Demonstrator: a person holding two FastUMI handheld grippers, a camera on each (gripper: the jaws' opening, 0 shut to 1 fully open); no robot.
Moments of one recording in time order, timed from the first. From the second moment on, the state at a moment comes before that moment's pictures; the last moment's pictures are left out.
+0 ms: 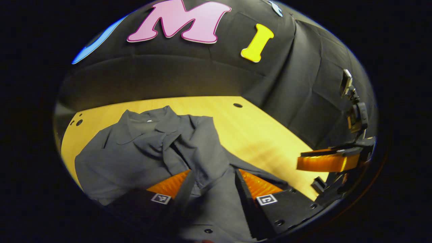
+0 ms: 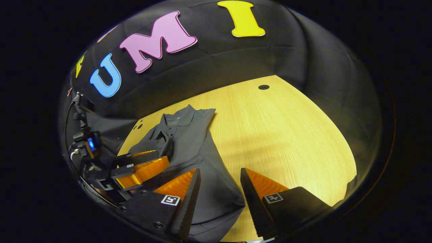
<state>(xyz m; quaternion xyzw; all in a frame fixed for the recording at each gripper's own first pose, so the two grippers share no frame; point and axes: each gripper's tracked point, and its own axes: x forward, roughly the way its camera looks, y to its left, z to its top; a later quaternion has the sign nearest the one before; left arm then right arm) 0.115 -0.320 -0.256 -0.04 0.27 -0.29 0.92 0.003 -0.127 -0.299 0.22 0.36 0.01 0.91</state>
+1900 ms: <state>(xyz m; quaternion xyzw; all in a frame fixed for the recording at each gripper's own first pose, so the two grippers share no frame) -0.103 -0.018 -0.381 -0.02 0.49 -0.04 0.87 -0.161 -0.034 -0.382 0.10 0.53 0.01 0.84</state>
